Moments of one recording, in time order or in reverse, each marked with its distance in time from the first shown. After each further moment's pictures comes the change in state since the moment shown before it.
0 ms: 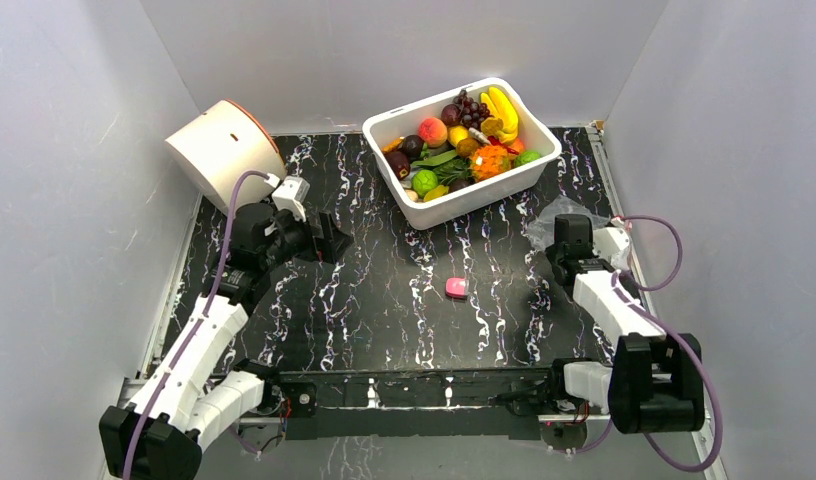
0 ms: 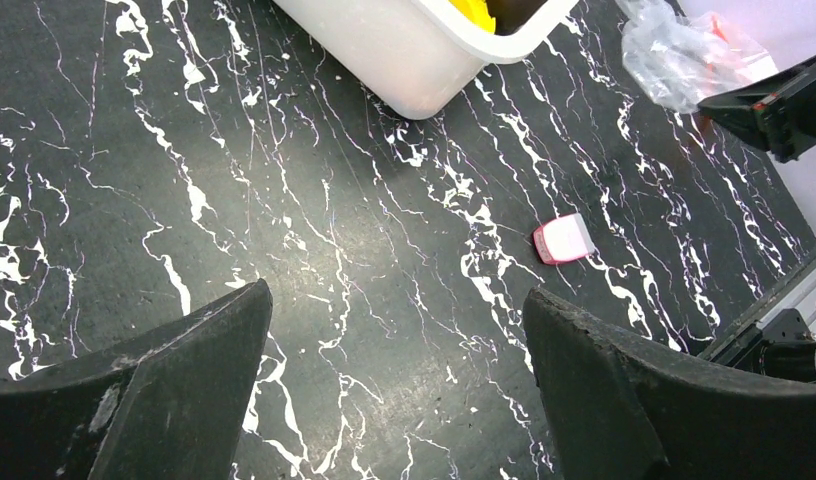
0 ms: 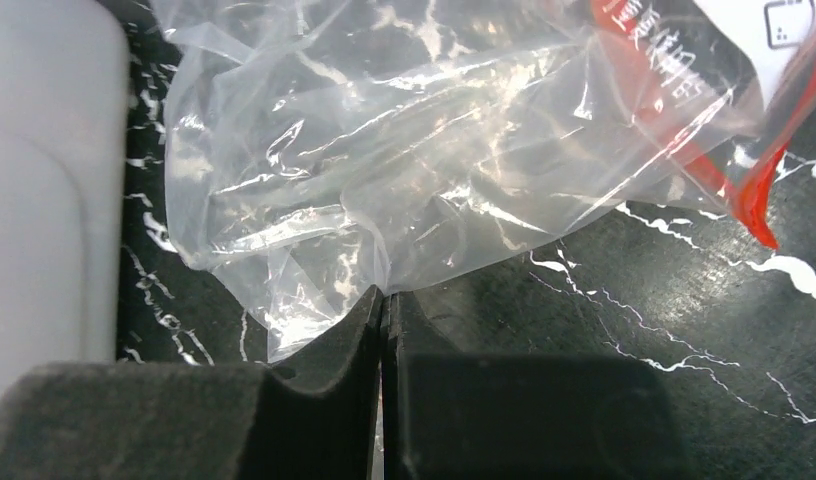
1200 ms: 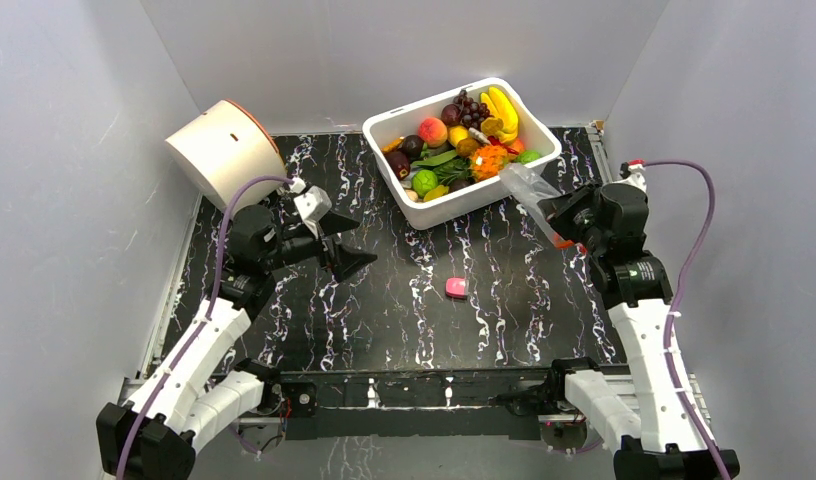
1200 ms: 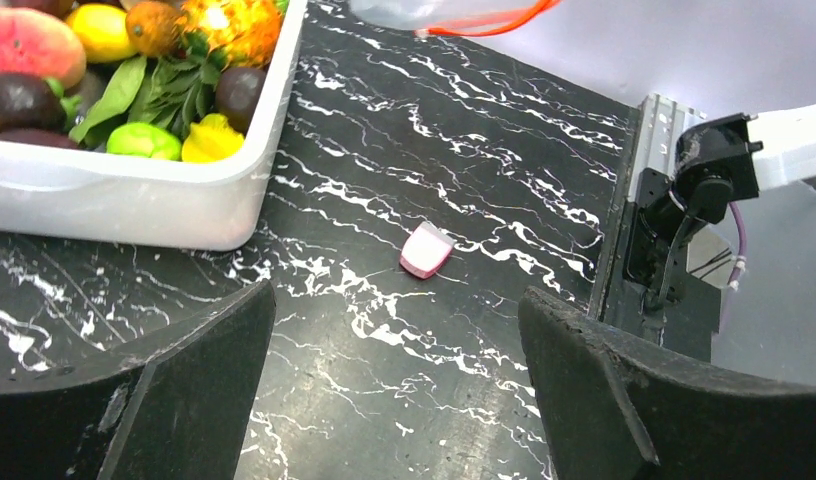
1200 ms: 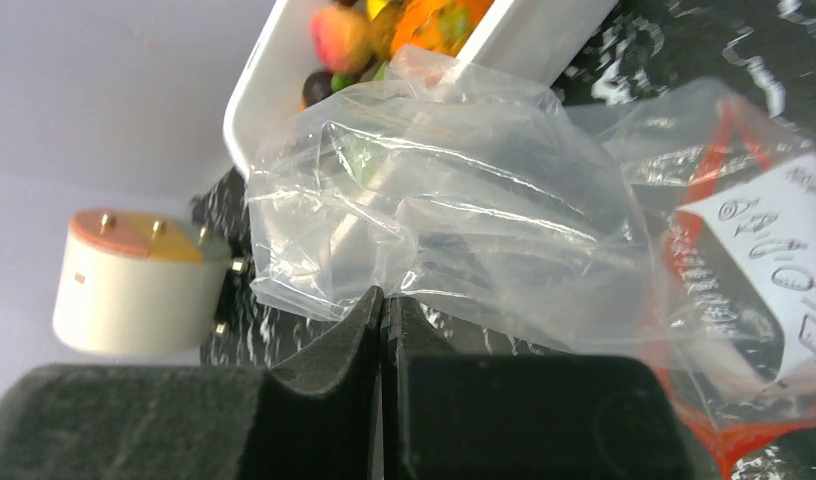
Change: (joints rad) left arm -0.056 -0.014 -0.047 0.297 0.457 0.172; right arm 0.045 -0.364 0.434 -0.340 -0.457 -0.194
